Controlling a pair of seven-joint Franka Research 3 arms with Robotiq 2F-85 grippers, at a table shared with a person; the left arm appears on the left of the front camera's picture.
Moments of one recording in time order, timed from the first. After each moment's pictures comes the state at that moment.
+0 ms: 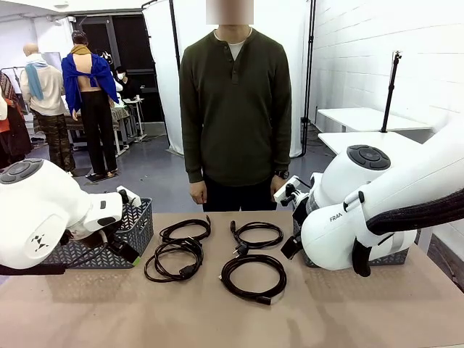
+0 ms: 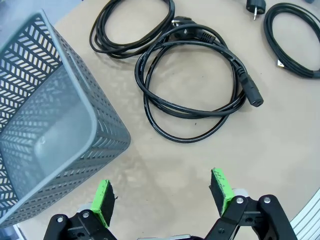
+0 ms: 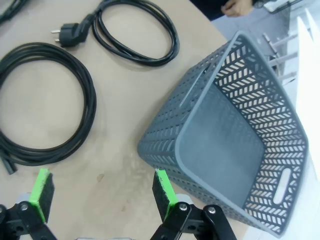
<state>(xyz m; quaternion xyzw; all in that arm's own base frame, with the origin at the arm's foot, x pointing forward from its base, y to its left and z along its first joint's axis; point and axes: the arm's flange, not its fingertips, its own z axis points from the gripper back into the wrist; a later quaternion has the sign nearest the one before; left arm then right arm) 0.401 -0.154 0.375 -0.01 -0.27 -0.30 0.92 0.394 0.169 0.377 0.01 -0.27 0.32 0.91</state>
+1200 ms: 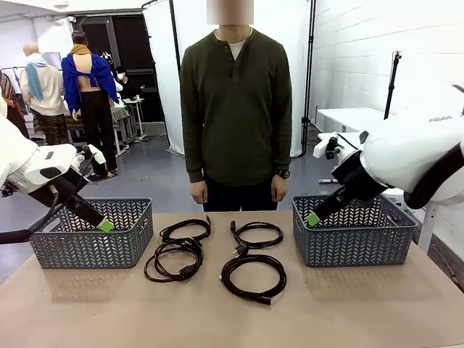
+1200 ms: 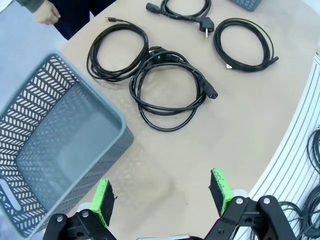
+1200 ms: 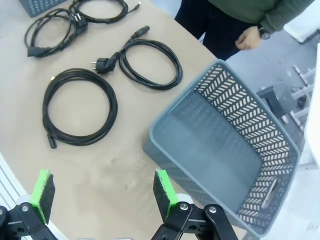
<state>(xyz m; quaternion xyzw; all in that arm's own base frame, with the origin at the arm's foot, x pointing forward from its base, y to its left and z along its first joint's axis) 0.392 -0.093 0.480 -0.09 -0.27 -0.38 0.88 0.371 0.084 0.478 0.15 -0.30 0.36 0.87</state>
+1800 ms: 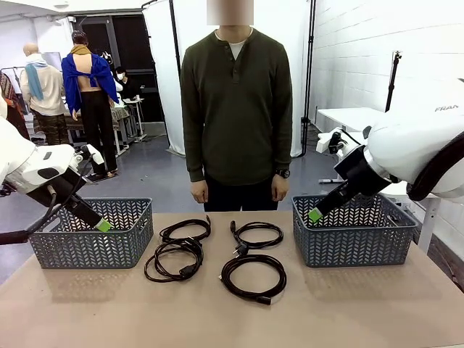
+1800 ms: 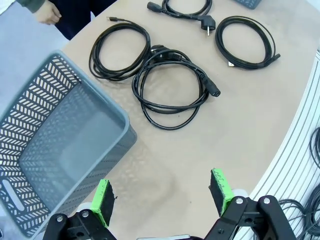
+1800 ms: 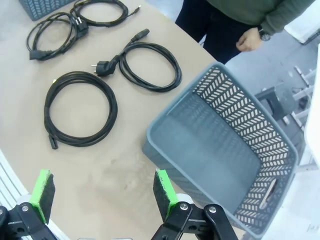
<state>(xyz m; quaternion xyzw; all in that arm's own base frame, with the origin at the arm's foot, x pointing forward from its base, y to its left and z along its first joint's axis) 0.392 -0.091 0.480 -0.08 -0.27 -0.38 0.88 0.374 0.082 0.484 0.15 -0.30 0.36 0.87</state>
